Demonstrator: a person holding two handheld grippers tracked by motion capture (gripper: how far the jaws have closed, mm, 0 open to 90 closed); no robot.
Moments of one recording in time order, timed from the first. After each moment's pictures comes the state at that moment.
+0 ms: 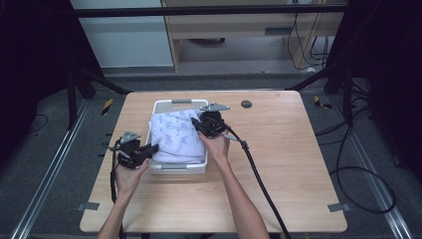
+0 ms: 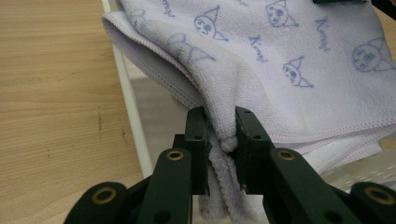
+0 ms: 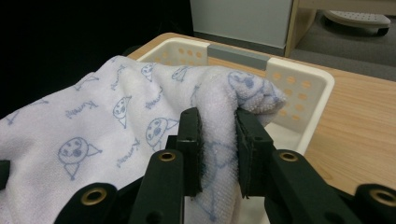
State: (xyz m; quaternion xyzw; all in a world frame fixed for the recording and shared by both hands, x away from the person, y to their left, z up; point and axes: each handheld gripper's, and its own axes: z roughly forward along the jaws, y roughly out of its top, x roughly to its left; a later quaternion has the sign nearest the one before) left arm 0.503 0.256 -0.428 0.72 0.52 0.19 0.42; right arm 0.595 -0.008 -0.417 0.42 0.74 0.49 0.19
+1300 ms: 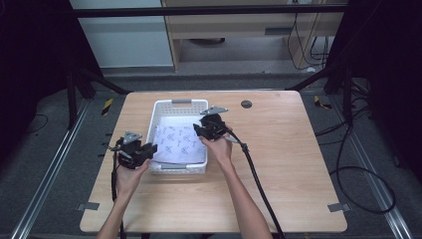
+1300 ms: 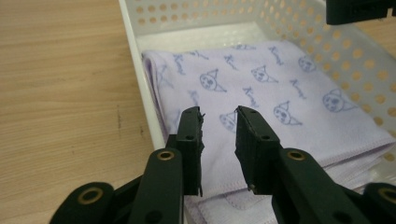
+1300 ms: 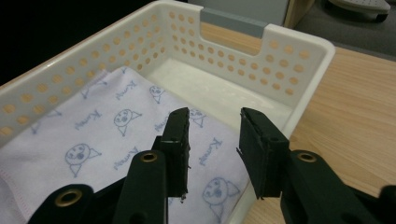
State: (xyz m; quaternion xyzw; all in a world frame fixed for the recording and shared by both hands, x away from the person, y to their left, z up) left arm 0.501 0.256 -0.425 0.72 0.52 0.23 0.40; right arm 0.596 -0.012 -0.430 0.41 0.77 0.45 0.19
